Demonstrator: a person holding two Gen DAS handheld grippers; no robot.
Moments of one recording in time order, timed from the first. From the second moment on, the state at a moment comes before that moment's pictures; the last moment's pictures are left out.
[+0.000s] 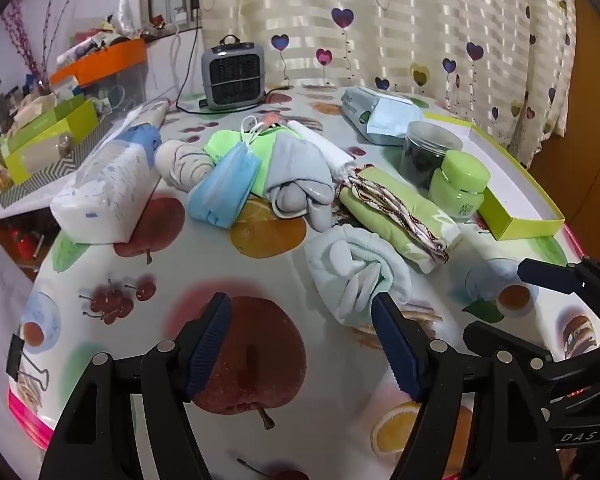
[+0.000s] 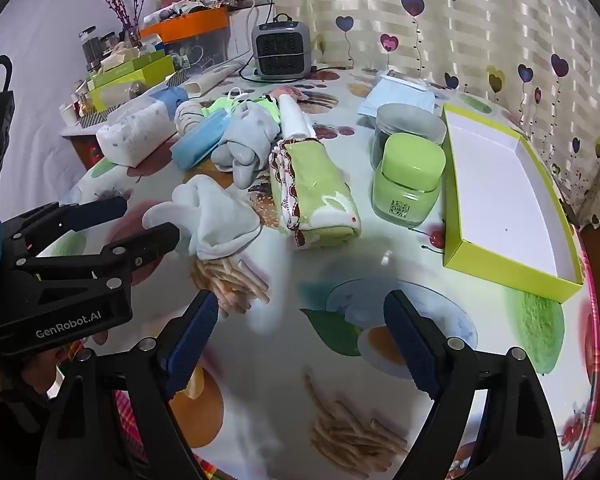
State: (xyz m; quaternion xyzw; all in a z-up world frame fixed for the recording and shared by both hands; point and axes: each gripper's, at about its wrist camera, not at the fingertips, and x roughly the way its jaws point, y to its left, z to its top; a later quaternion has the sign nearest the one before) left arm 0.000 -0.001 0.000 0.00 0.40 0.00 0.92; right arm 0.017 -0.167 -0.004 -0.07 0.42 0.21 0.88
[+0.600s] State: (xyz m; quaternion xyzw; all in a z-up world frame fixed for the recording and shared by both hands) left arm 0.002 0.007 -0.011 0.00 0.42 0.00 0.91; right arm 0.018 -0.164 -0.003 -0.07 0.42 0.21 0.88
